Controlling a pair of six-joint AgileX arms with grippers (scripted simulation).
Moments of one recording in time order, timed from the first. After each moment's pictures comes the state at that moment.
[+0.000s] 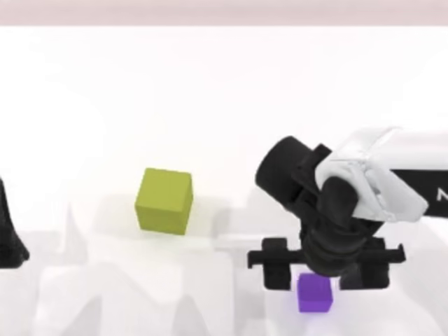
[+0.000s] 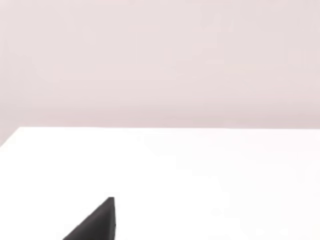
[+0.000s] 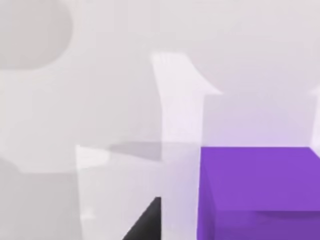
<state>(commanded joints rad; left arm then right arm) 0.00 0.00 0.00 0.00 0.00 0.00 0.79 1.82 1.07 -0.80 0.03 0.79</state>
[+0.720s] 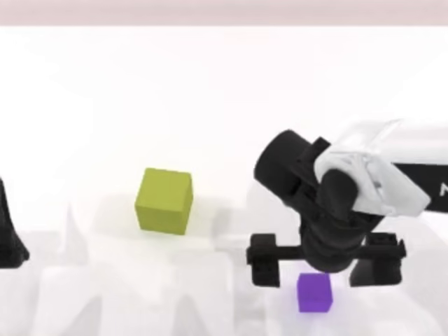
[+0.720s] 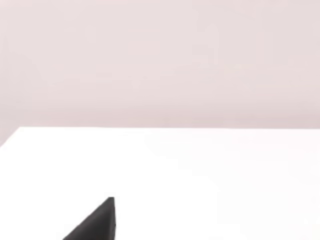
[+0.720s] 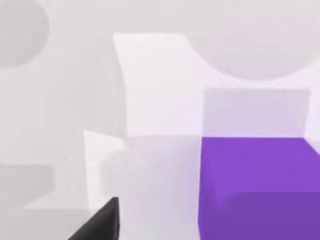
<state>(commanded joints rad) 0.00 0.00 0.00 0.00 0.00 0.00 0.79 1.80 1.10 -0.84 0.03 0.79</state>
